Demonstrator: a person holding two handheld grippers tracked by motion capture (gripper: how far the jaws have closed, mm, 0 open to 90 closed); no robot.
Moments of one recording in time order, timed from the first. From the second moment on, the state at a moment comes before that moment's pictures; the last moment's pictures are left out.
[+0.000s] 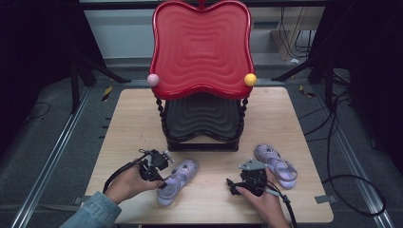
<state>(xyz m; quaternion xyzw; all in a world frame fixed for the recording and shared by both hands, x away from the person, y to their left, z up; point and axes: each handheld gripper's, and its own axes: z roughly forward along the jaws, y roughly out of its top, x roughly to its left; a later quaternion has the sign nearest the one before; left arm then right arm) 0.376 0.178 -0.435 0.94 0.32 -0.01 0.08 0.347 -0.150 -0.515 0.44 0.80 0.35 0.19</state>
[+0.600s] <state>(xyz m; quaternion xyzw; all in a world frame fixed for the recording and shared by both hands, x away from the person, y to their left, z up) 0.377 0.178 -0.438 0.94 0.34 -0.02 0.10 0.347 -0.150 -0.515 0.44 0.80 0.35 0.19</state>
